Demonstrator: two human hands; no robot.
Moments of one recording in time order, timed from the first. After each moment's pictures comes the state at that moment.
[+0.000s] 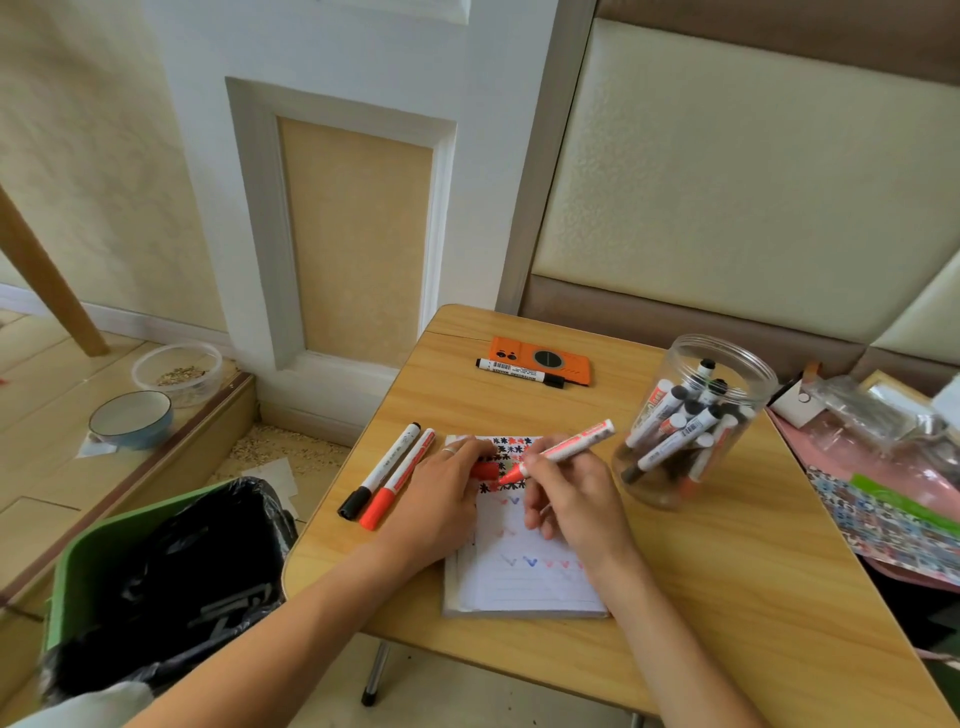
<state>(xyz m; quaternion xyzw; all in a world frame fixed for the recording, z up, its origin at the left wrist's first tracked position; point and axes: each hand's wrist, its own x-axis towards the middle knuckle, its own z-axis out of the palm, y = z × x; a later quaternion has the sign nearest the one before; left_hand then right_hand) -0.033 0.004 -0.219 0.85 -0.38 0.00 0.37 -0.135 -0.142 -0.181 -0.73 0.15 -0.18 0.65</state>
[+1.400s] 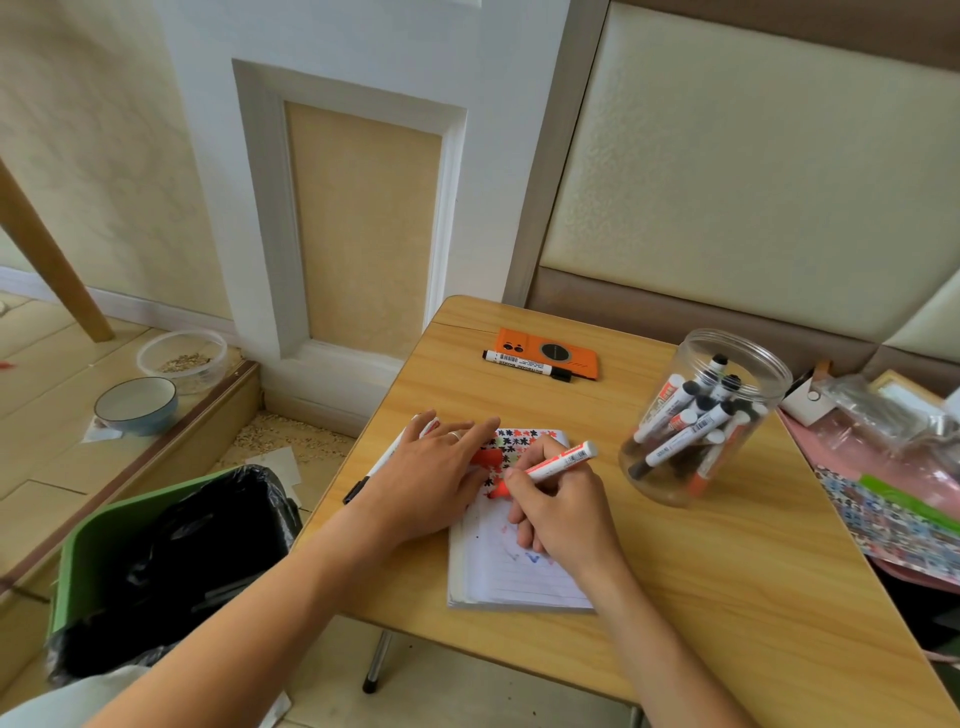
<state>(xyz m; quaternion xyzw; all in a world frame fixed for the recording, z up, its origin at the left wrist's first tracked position) -0.007 0.018 -0.216 0.87 -0.47 0.07 0.17 -0.132 -0.125 -0.190 -0.79 0.16 -0.17 0.56</state>
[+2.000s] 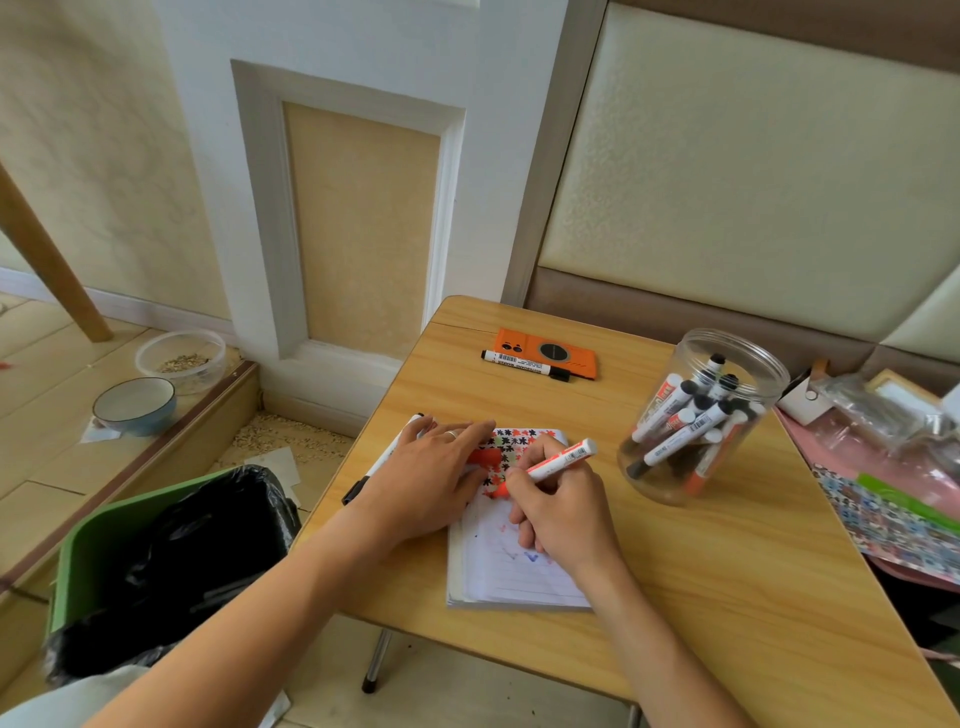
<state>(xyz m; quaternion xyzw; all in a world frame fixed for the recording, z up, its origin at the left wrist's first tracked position) -0.009 0.017 -0.213 0.87 -0.45 0.06 0.20 -0.133 -0.126 -0.191 -0.79 0.17 -0.18 0.56</state>
